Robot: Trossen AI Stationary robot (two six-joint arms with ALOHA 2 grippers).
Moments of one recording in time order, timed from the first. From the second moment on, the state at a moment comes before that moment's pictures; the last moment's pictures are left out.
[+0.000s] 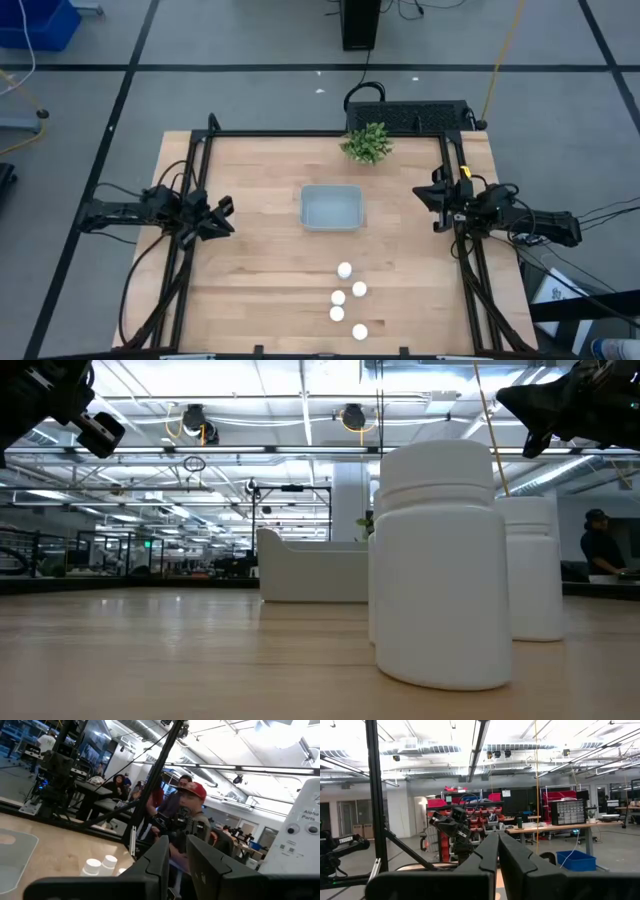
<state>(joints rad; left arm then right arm) -0.02 0.01 0.01 0.31 0.44 -0.58 -0.13 0.00 0.01 0.35 0.00 0.09</state>
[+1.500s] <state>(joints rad) -0.02 0.01 0.01 0.46 -0.06 -0.39 -0.13 0.01 0.01 0.48 0.02 0.27</state>
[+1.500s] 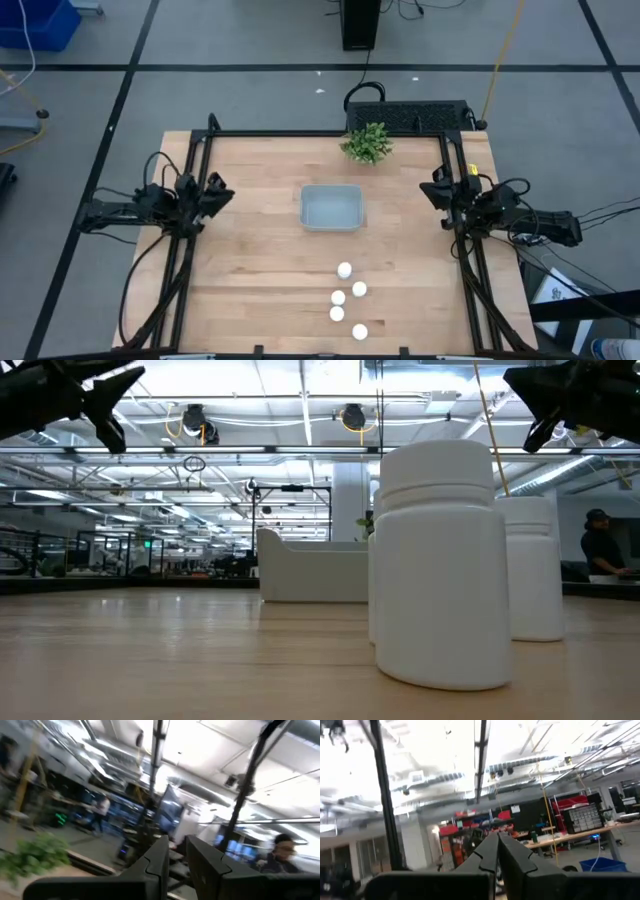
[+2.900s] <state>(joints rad) -0.01 0.01 0.01 0.27 -0.27 -0.35 0.20 0.96 0.53 0.27 0.05 0.29</state>
